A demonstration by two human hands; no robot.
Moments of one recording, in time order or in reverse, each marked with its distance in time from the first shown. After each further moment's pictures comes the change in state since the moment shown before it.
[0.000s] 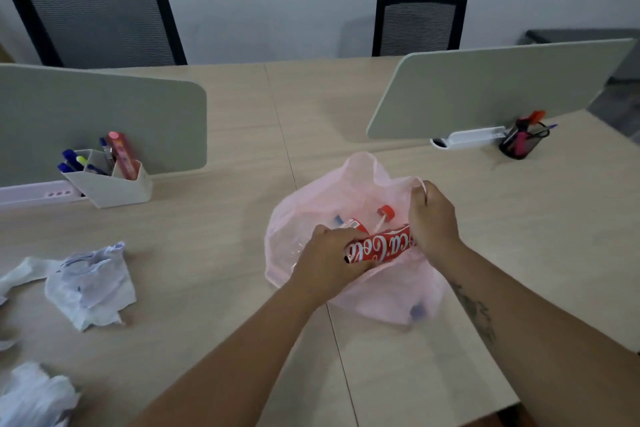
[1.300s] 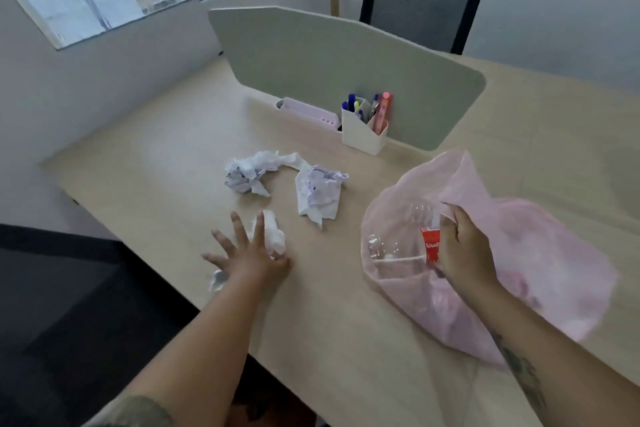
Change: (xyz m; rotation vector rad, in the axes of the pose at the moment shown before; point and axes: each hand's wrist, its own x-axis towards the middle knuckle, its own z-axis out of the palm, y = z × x) left_hand -0.273 -0.167 -0.108 0.313 0.350 -1.491; right_hand -0.104 -0.097 0.159 0.073 -0.737 -0.400
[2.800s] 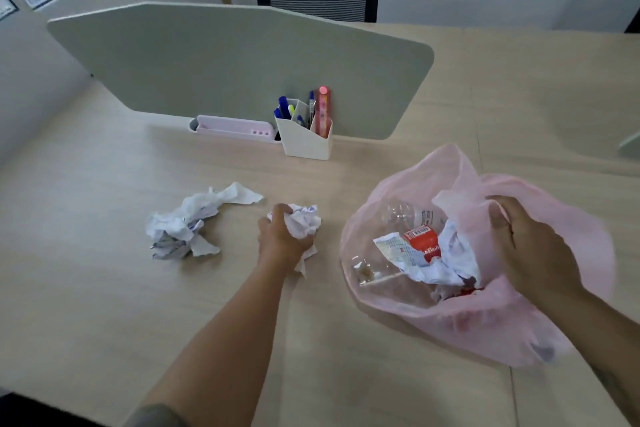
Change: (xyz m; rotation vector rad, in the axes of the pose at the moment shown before) left_hand 0.112 0.131 0.001 -0.621 -0.079 0.387; right_hand 0.030 0.047 -0.042 -0.579 0.253 0.041
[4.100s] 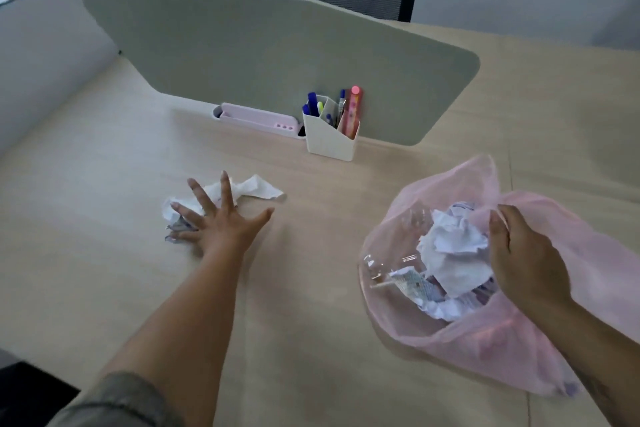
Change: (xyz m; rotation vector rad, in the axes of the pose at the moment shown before) left_hand 0.043 -0.045 -0.087 0.538 0.229 -0.249; right_hand 0.021 -0.039 0.024 0.021 -0.028 0.060
